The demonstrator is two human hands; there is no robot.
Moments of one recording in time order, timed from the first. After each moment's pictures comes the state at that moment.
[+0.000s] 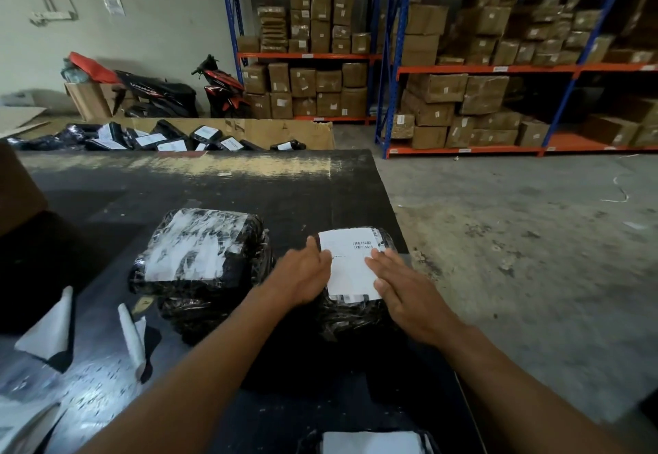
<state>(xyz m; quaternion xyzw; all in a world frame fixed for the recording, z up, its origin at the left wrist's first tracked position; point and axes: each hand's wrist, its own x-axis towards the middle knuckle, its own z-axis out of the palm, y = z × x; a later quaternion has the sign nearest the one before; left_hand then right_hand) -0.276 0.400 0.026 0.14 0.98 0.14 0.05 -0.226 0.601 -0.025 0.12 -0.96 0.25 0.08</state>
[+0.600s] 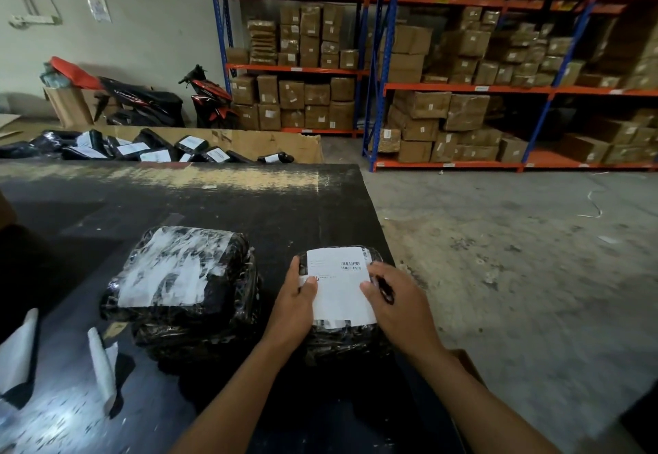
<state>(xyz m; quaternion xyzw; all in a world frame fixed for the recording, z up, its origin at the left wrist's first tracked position) -0.271 0.414 -0.022 0.01 0.76 0.65 0.03 -0.235 0.588 -0.020 -0.02 -0.89 0.41 0.21</state>
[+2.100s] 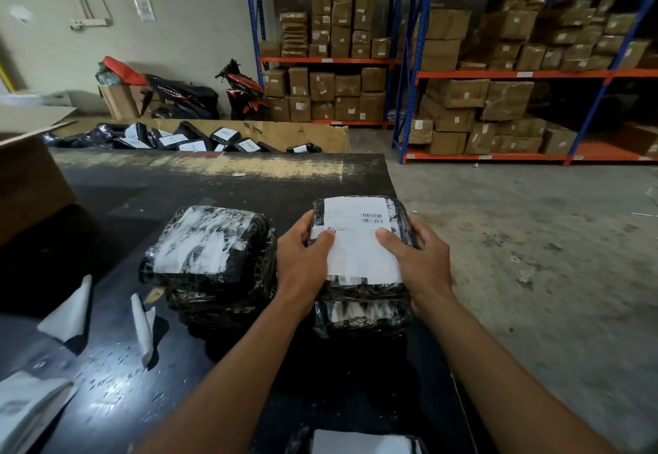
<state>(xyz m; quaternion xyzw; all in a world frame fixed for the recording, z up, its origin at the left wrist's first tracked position) -0.248 0.424 0.040 -0.01 0.70 0.70 -0.12 -0.259 0.589 0.007 -0.10 -0.68 0.71 0.17</state>
